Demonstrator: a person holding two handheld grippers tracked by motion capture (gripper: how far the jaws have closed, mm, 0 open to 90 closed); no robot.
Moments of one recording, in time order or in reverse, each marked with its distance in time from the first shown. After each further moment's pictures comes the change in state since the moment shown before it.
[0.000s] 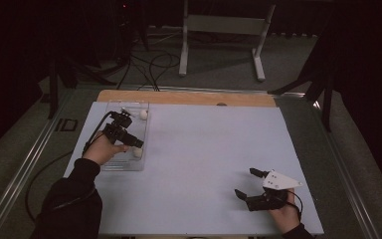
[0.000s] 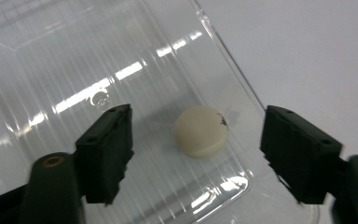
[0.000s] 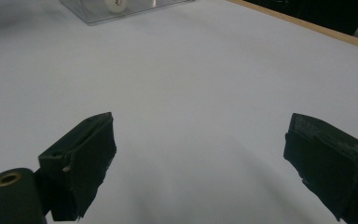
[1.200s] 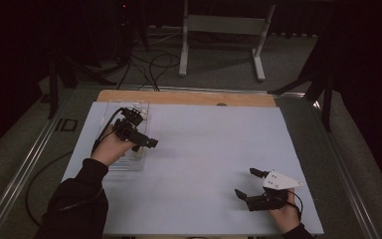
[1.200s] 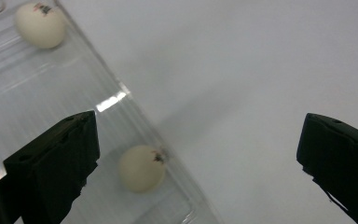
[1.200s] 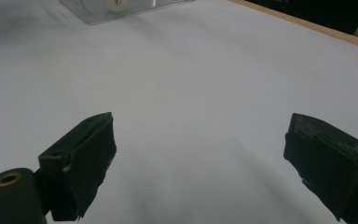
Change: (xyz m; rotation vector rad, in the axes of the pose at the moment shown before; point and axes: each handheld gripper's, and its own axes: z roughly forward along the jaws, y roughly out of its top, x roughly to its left) left arm -0.037 0.015 -0.017 -0.107 -0.089 0.102; right arm -0.001 0.000 0.000 -0.001 -0.001 0.000
